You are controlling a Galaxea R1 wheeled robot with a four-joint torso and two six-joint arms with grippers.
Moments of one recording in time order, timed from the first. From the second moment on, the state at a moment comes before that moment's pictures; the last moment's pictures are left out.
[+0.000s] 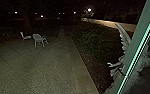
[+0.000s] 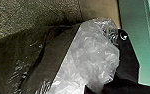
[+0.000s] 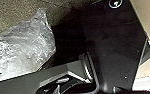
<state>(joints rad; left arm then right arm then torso) 1.48 3.03 -2.69 -0.02 -0.13 -0.01 -1.57 3.00 -2.67 -0.84 0.17 0.95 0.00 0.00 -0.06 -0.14</state>
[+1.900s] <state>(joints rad) 1.49 3.03 -2.69 -0.02 -0.13 0.00 -1.57 3.01 -2.68 -0.84 0.17 0.95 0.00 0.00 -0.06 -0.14</state>
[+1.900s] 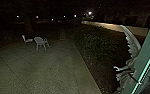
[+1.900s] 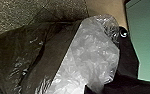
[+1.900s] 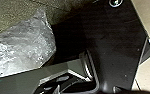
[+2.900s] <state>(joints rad) 1.49 3.03 -2.69 -0.02 -0.13 -0.01 -1.57 3.00 -2.68 -0.85 0.17 0.95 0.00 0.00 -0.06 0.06</state>
